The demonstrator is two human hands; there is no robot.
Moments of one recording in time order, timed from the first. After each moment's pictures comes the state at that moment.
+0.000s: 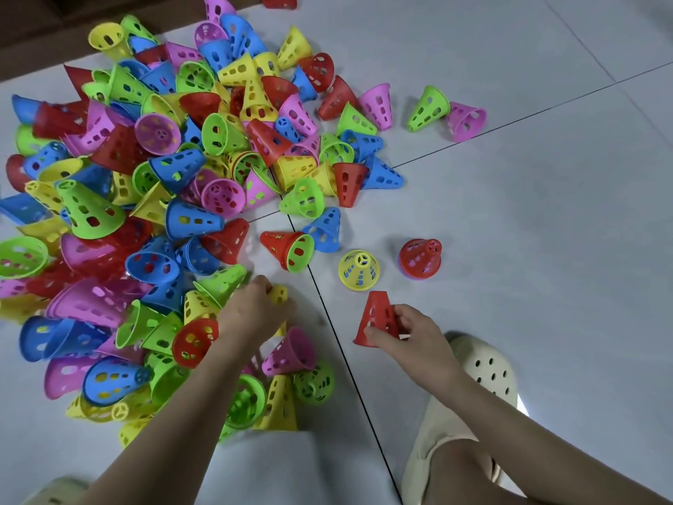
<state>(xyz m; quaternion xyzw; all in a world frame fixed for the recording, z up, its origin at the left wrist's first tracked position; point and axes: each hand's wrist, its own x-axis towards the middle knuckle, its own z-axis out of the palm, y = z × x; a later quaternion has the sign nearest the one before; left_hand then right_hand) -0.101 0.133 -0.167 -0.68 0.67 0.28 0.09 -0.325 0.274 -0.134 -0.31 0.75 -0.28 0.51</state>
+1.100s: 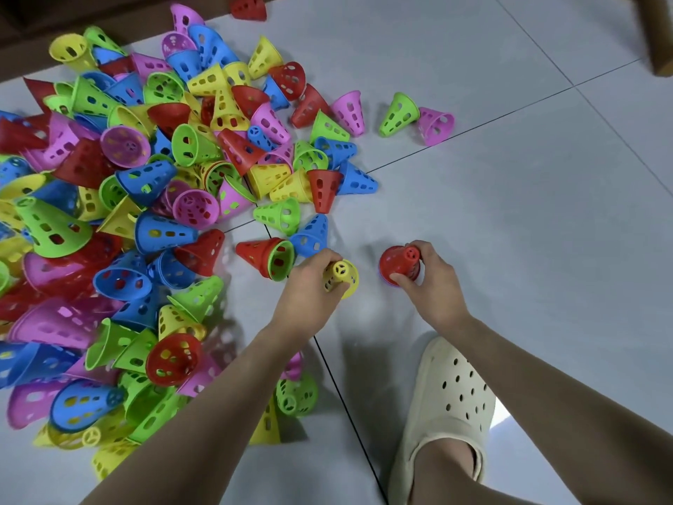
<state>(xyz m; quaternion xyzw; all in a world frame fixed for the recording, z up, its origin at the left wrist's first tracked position) -0.202 0.144 -0.153 -0.49 0.74 0.44 -0.17 -0.414 0.228 -0.170 -0.44 0.80 -0.29 0.29</state>
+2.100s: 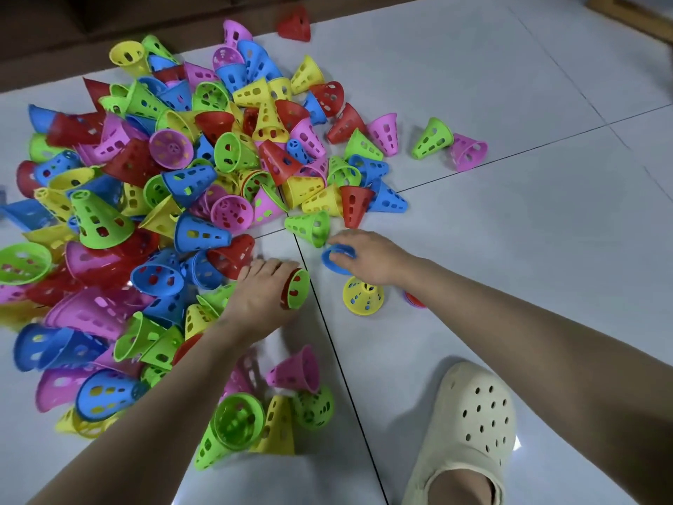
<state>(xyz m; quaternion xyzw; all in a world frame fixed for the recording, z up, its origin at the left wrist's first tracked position) -0.100 0.090 -0.173 -0.49 0.85 0.18 0.05 -0.338 0.094 -0.131 -0.66 0.65 -0.04 0.38</state>
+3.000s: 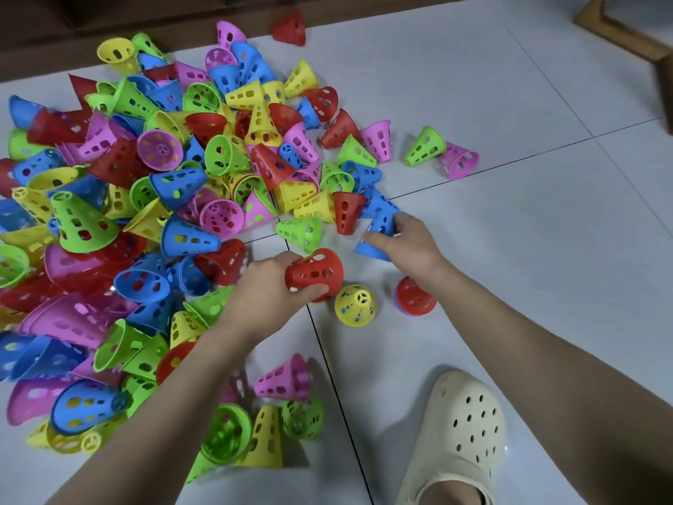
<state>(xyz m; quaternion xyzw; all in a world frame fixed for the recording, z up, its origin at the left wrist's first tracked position) -0.137 0.096 -0.105 -0.57 0.74 0.35 -0.08 -0.378 0.102 -0.114 -0.38 0.77 -0.30 0.41</state>
